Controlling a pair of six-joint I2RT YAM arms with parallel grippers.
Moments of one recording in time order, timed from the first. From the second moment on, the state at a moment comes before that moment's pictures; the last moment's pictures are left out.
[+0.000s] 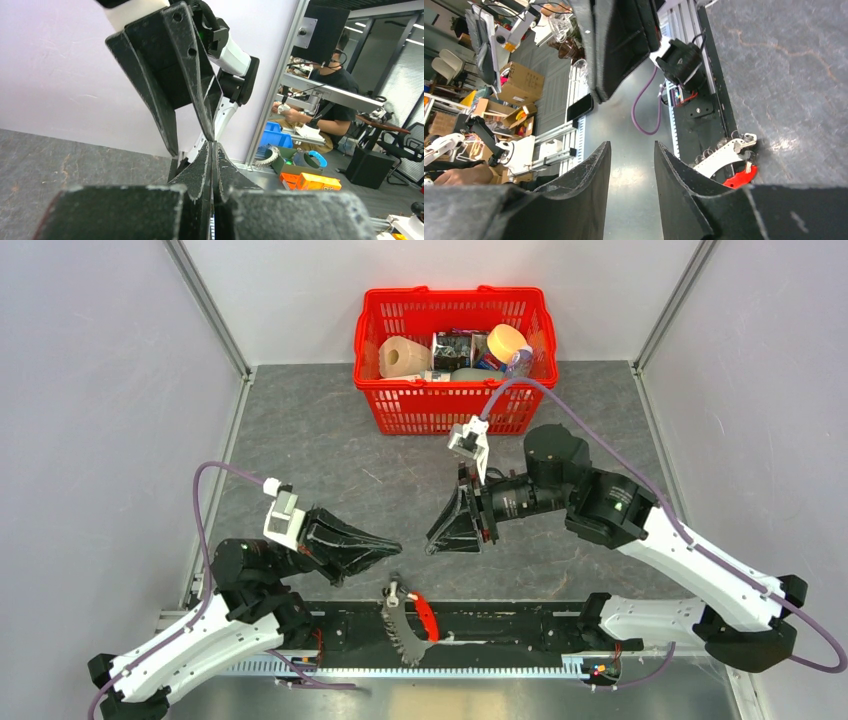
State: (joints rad) left arm -0.92 0.41 0.51 0.48 0.50 -0.57; right arm 0.99 1.10 1.34 -0.50 -0.67 0.47
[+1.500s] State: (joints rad) left arm -0.92 0.02 0.53 -0.33 0.00 -0.62; right arm 1.10 1.55 0.72 0.11 -0.42 0.83
